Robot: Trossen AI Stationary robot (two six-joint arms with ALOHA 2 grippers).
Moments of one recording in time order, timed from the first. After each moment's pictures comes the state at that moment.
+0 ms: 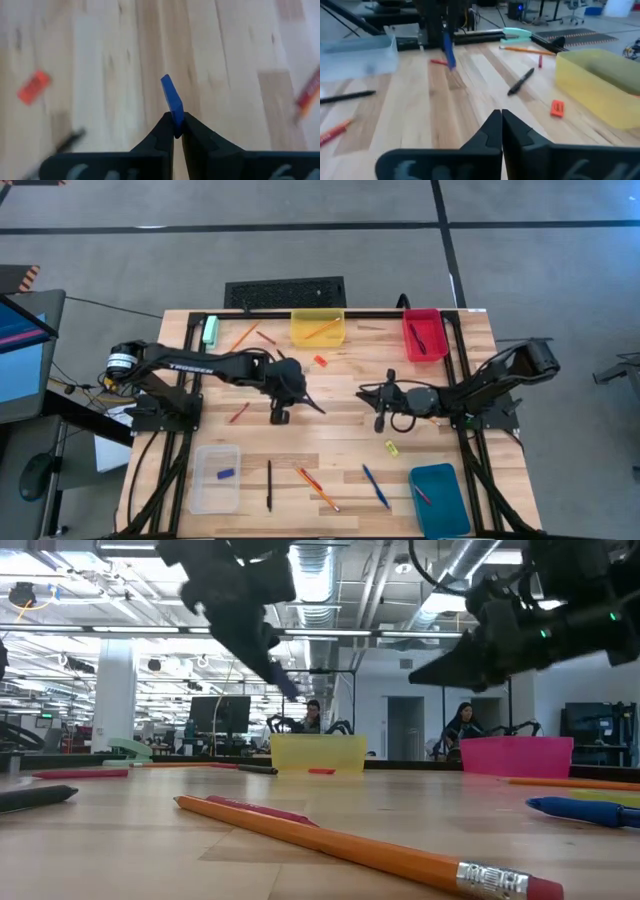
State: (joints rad) left arm 0.05 1.53 1.09 -0.59 0.08 0.12; right arm 0.18 1.44 0.26 1.00 0.48 0.11
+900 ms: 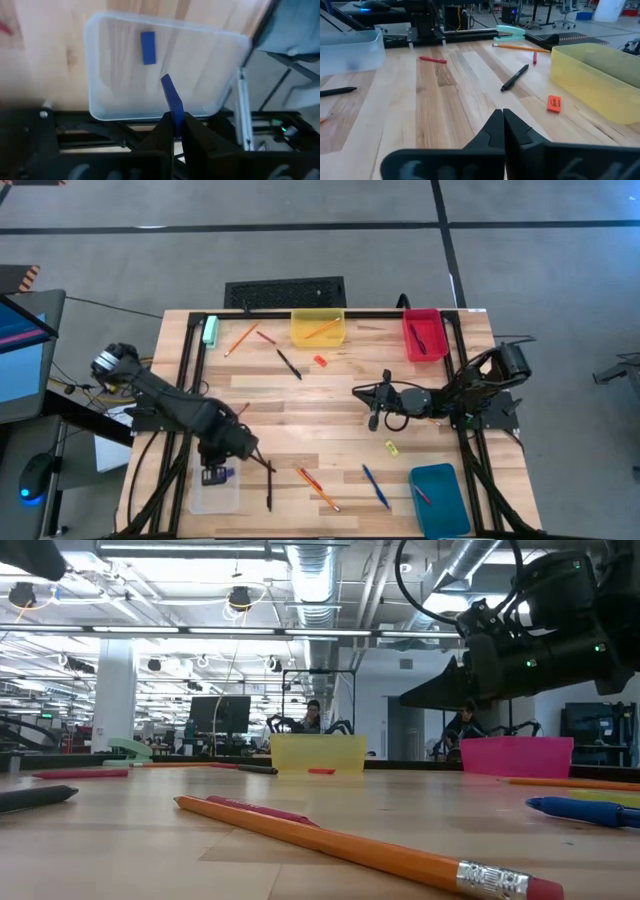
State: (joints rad) left arm -0.52 1.43 1.22 -1.37 0.40 -0.73; right arm 0.13 1.68 0.25 1.26 0.47 0.08
